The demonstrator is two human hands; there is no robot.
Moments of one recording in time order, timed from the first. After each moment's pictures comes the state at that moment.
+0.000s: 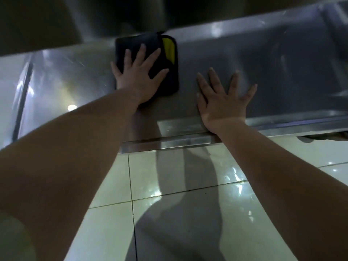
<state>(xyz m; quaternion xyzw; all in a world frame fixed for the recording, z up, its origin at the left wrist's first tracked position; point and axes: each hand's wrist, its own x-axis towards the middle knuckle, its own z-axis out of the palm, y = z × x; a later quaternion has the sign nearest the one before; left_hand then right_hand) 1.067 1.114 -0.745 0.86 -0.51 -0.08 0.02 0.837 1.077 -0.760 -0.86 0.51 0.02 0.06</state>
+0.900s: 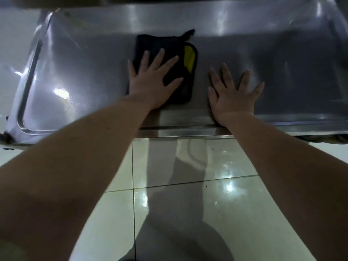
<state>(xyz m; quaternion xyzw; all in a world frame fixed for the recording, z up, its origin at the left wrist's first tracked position) 1.050 1.154 -0.749 0.84 -0.54 -0.07 0.03 0.842 1.075 -0.757 -0.86 0.51 0.05 0.04</state>
